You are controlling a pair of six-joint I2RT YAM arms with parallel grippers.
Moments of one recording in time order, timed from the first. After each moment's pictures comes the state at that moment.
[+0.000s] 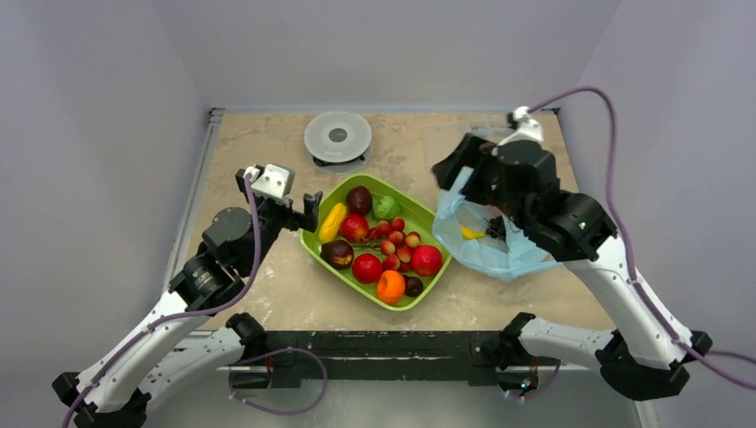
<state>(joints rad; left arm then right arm) -0.73 0.67 0.85 -0.22 -0.41 0.07 0.85 1.09 1.52 -0.83 0.33 0.75</state>
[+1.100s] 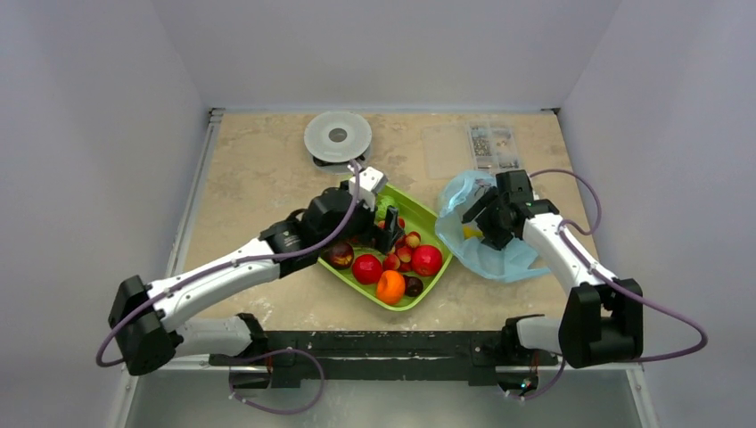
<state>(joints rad) -0.92 1.15 0.94 -0.19 -0.08 -0.26 0.14 1.28 0.85 -0.63 0.01 0.92</state>
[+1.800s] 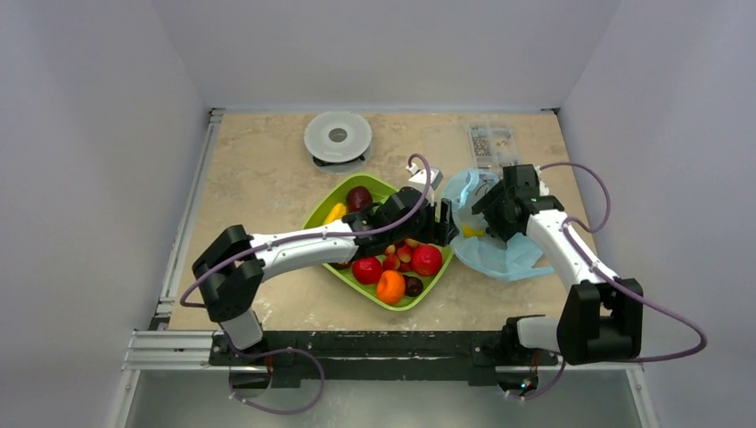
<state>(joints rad) -1.05 1.69 1.21 0.02 -0.11 -0.64 0.09 1.28 0.88 -0.60 0.10 0.91</state>
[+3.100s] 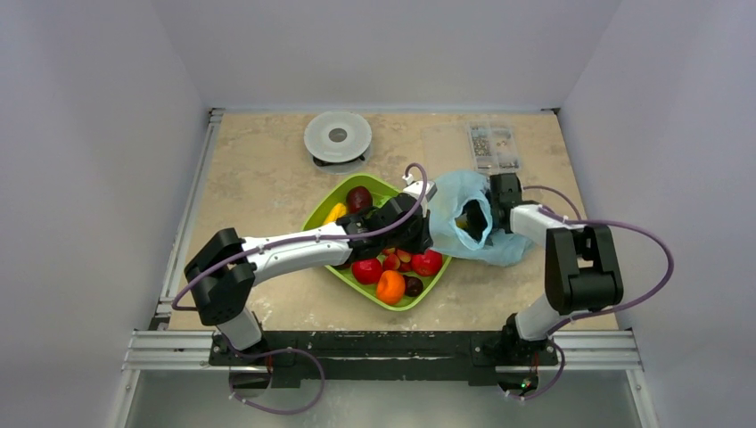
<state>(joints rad) -1.05 1.66 1.18 -0.15 -0.08 -0.63 0.09 1.57 0.77 -0.25 -0.13 1.19</state>
